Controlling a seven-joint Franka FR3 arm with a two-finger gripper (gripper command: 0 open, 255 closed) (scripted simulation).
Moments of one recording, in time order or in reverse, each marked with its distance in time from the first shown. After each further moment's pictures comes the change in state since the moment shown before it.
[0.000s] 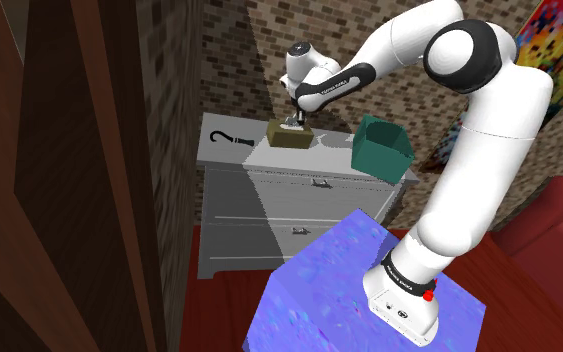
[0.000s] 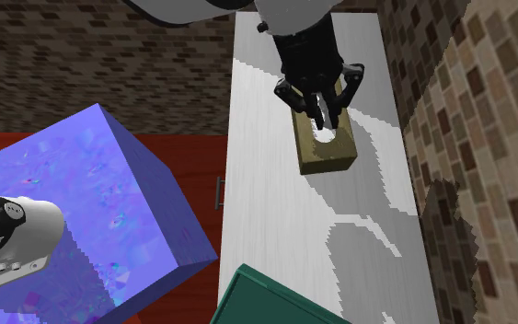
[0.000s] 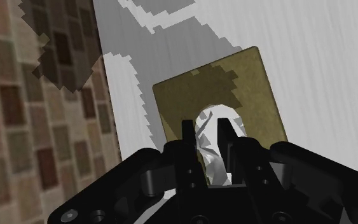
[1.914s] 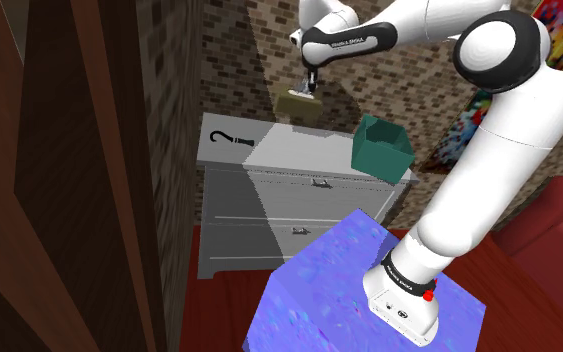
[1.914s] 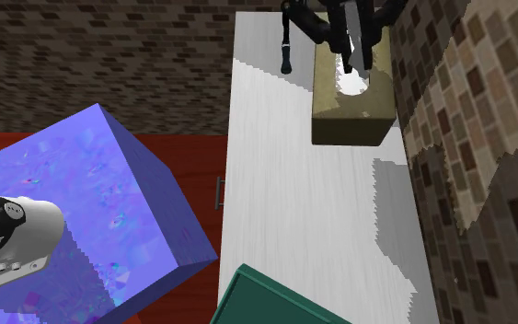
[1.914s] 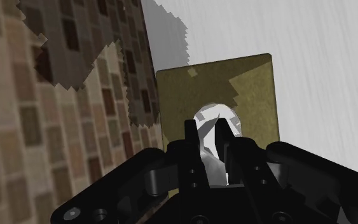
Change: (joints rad) arm 0.007 -0.140 0.027 0.167 0.119 -0.267 -0.203
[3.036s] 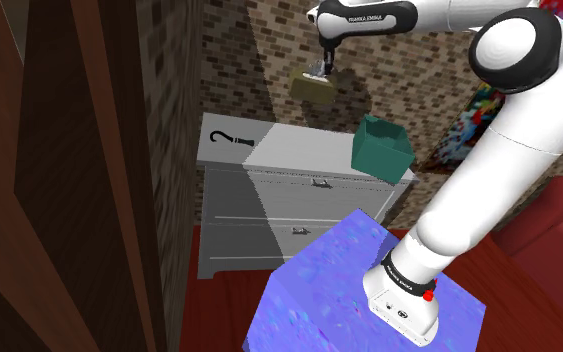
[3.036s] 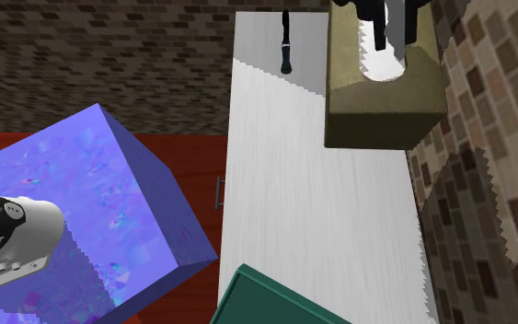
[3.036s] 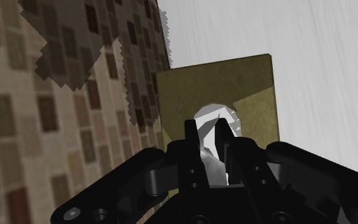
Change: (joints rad) arm -0.026 -0.073 -0.018 0.078 0.038 -0.102 -0.131
